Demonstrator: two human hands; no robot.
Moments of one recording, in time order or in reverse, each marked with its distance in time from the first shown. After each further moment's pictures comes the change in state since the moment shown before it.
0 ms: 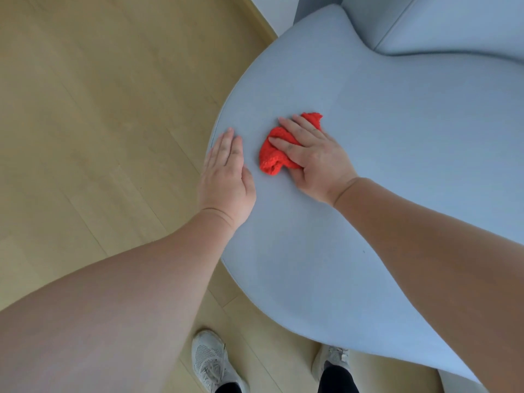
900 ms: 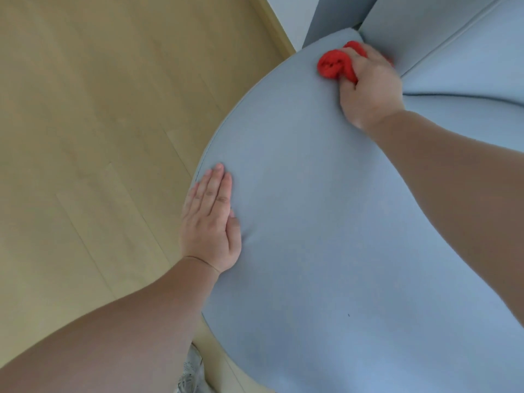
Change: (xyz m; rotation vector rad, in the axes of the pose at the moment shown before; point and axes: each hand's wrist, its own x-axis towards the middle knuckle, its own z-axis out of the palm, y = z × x) left_hand -0.005 -0.008 0.021 0.005 0.098 0.043; right_hand 0.118 0.139 -0.039 0.065 0.034 0.462
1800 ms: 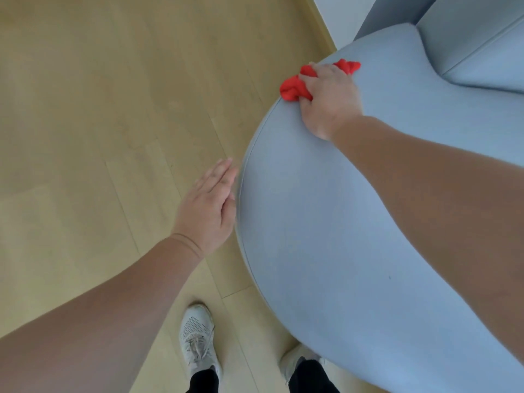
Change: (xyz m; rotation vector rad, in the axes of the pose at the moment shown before) left_hand -0.066 -0.041 -0.065 0.003 -0.161 -0.105; right_hand -0.056 -0.126 0.049 -0.144 -0.152 -0.287
